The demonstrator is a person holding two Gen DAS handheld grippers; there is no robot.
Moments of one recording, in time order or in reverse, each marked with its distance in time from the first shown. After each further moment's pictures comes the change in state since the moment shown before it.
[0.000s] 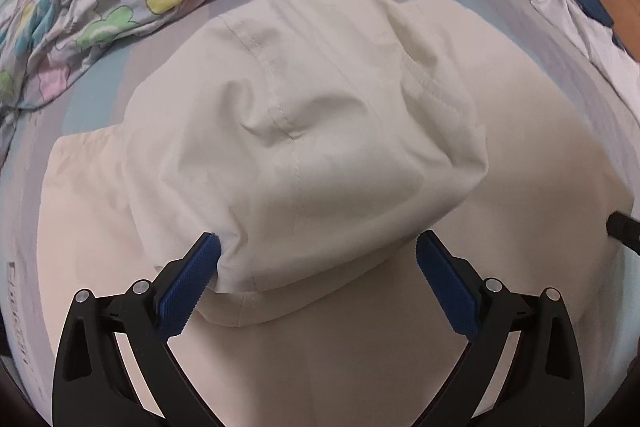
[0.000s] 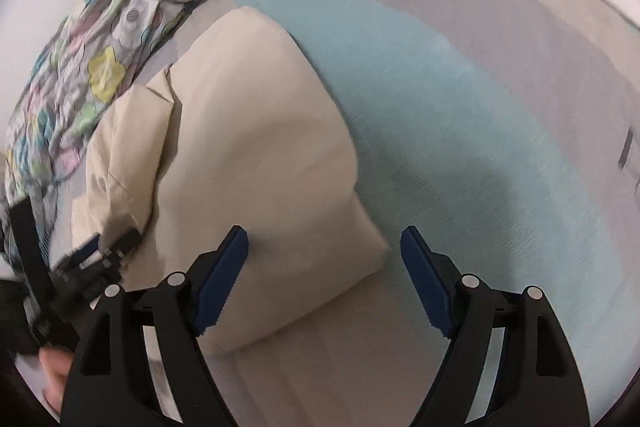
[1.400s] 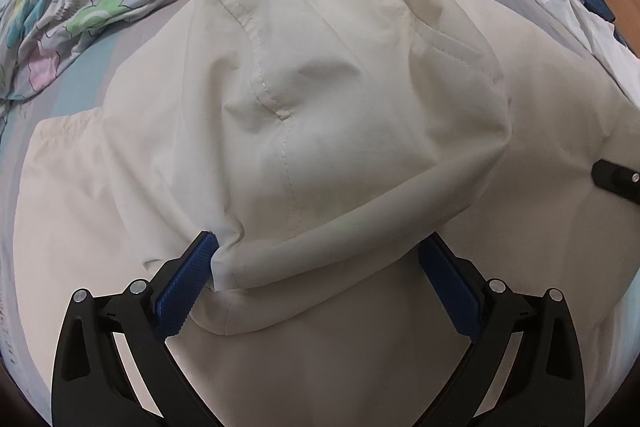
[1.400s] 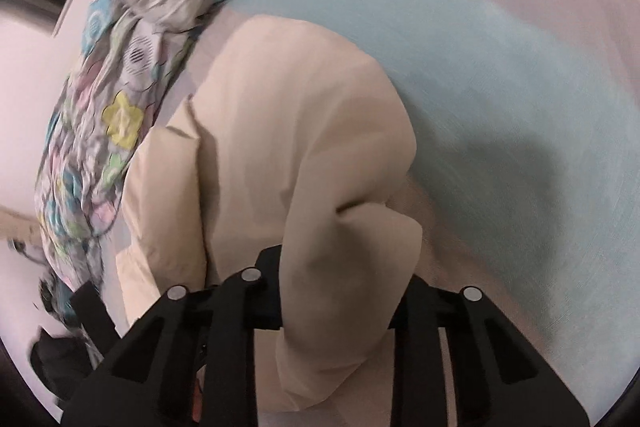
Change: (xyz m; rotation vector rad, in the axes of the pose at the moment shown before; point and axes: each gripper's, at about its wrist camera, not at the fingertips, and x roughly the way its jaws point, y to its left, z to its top) left arm 0.026 -0.003 -0.002 -0.018 0.007 -0.015; right arm 0.023 0.030 0.014 0.143 -0.019 0.129
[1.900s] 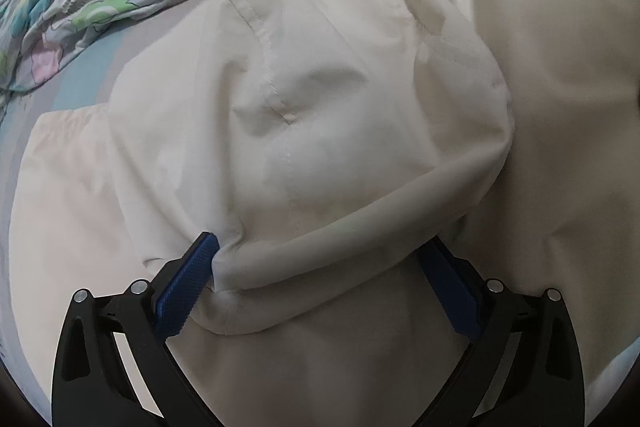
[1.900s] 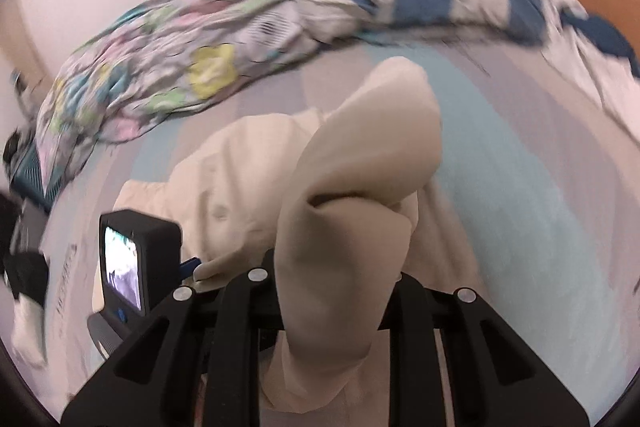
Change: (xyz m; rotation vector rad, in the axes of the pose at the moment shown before) left arm -0.011 0.006 0.003 -0.063 -0.032 -0.026; right arm -0.041 0.126 -0.037 -0.568 -0.202 -0.053
